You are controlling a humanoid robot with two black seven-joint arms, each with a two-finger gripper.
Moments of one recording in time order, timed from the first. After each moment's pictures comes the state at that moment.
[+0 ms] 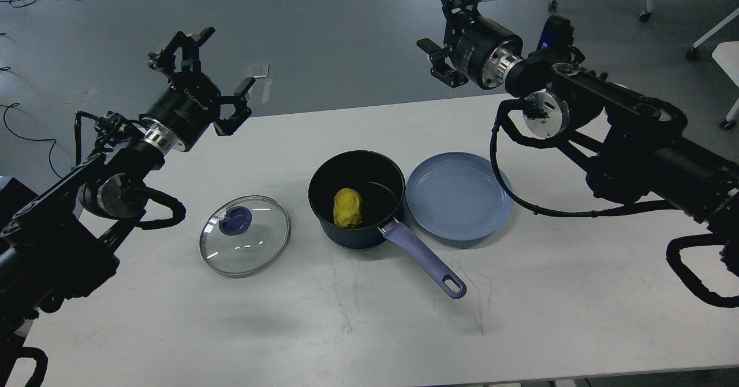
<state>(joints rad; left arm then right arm) -0.83 0.49 -0.58 -0.92 -0.03 -0.33 -0.27 0.97 -0.21 0.64 0.95 -0.32 -0.03 0.07</state>
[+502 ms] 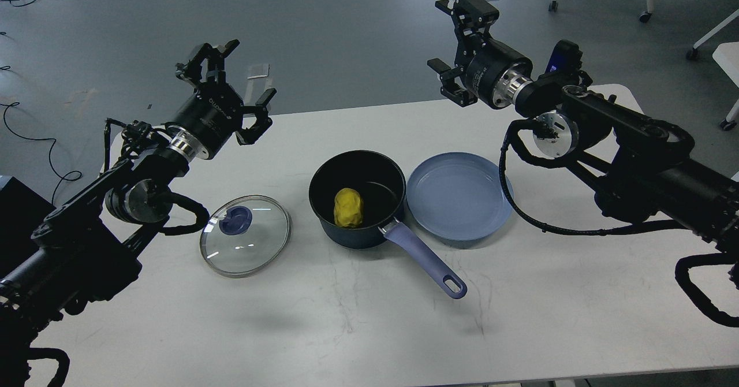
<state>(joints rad) -0.81 0.44 -0.57 -0.92 -0.02 -0.31 -0.26 0.91 -0.22 0.64 0.97 -0.33 -0.03 0.08</state>
